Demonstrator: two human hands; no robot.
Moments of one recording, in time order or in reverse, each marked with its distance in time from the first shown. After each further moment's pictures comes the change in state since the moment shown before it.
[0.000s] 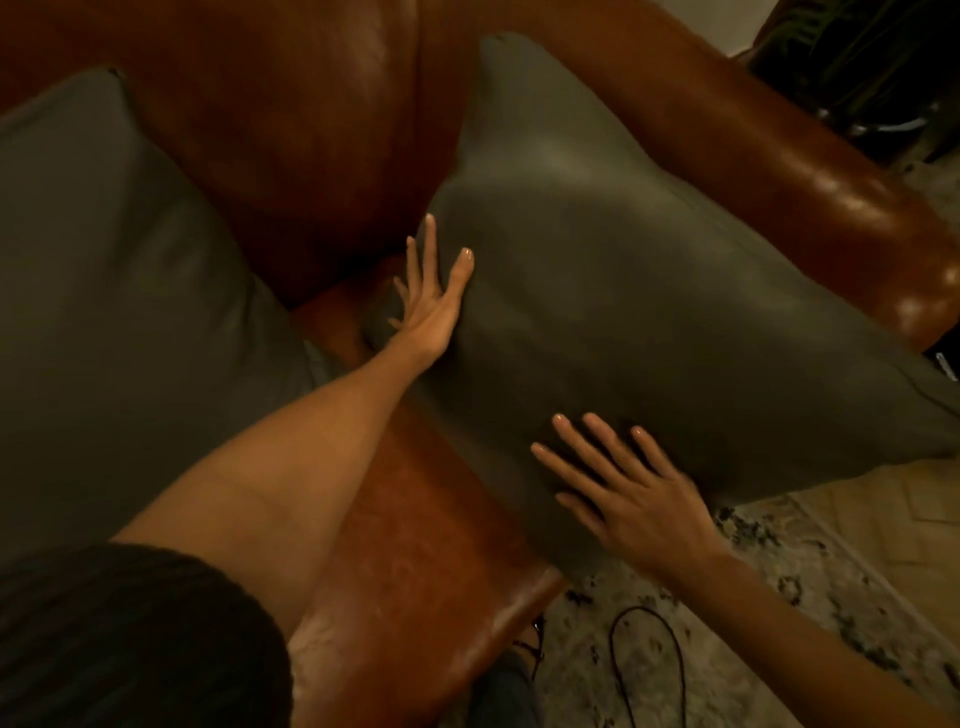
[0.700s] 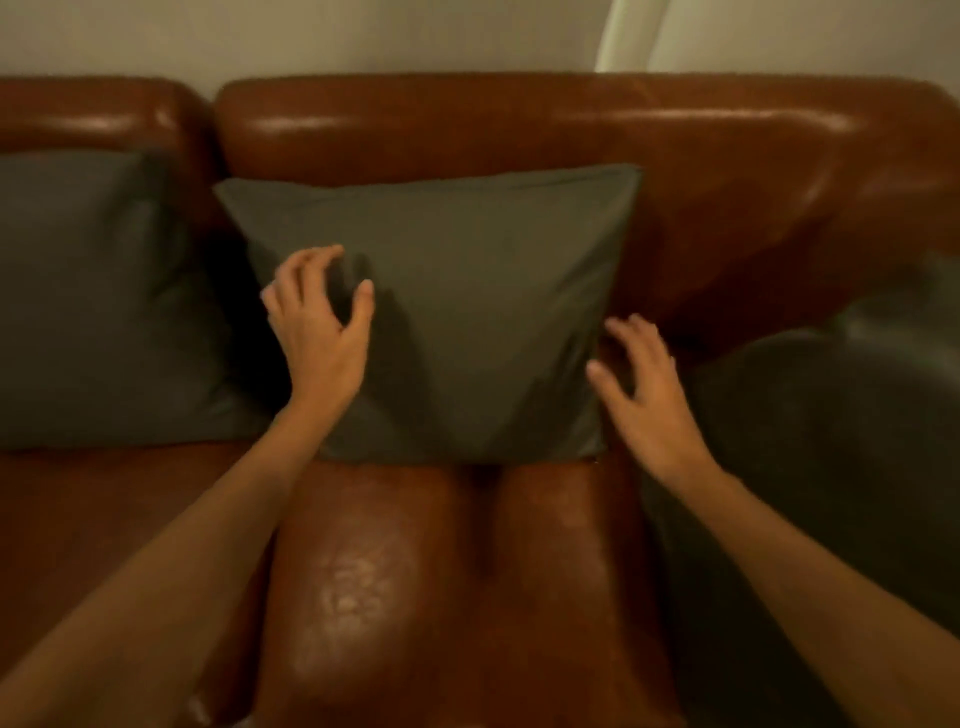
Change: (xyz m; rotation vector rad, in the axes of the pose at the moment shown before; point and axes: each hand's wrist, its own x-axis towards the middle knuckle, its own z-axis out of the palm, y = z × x) left_hand -0.224 -0.110 -0.299 0.383 1.190 -0.050; right_hand 0.259 -0.127 -0.088 1.205 -0.029 0.042
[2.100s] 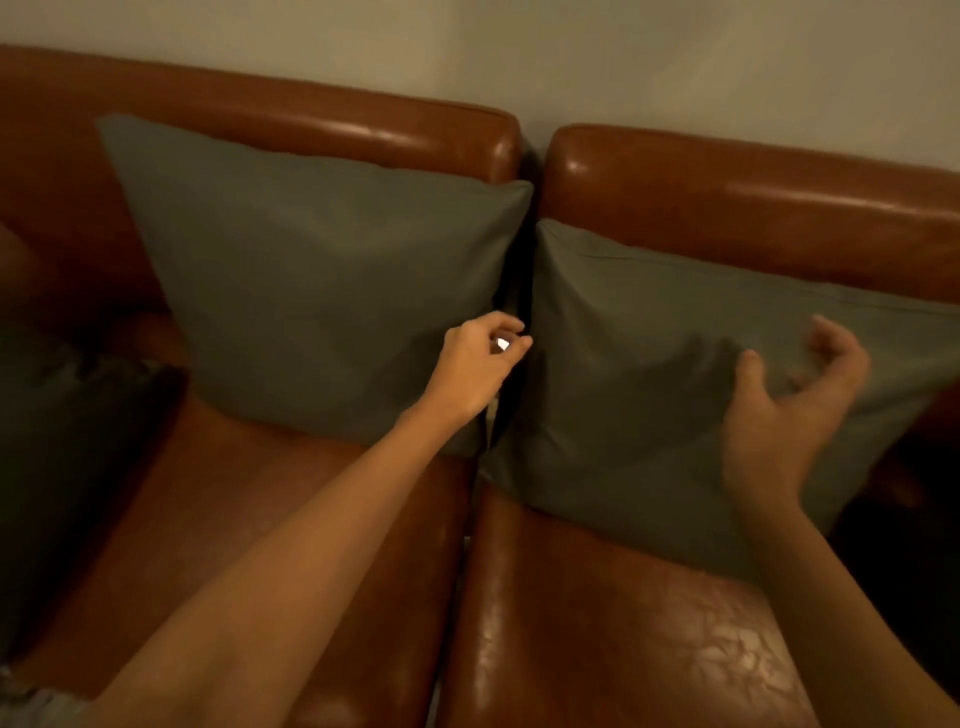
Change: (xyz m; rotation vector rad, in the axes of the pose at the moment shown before) left_hand 0.078 -0.155 -0.108 -0.367 -0.447 -0.328; right_hand 0.046 -0.207 0.174 0.246 0.609 -0.042
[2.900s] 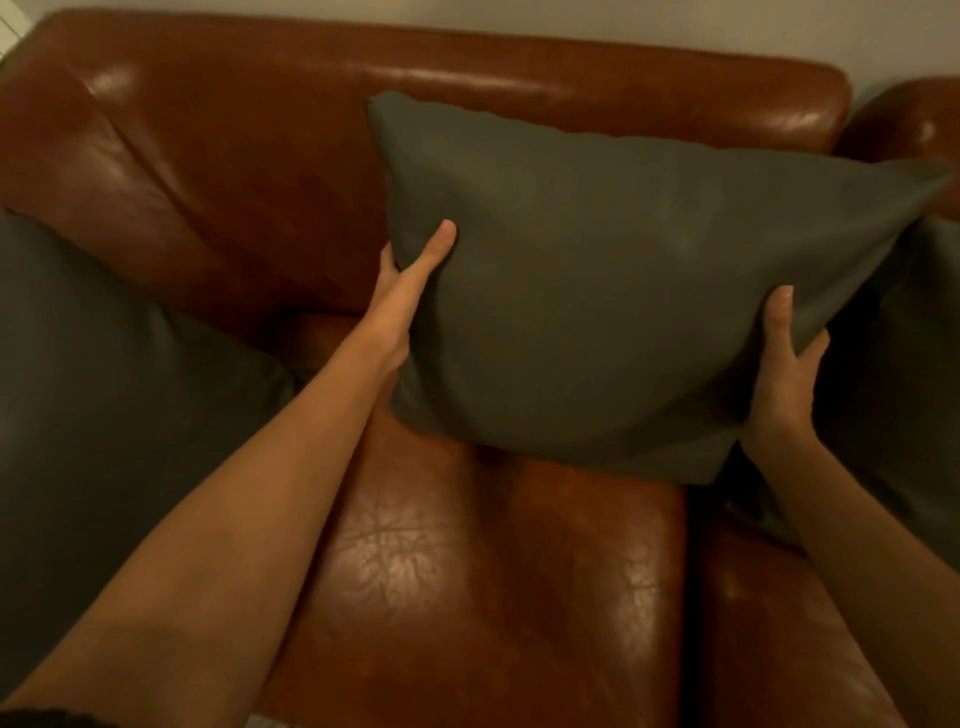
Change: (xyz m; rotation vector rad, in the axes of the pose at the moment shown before) left_hand 0.087 -0.166 -0.311 -0.564 0.148 -0.376; right_hand -0.132 -0.084 0.245 0.265 -0.301 0.677
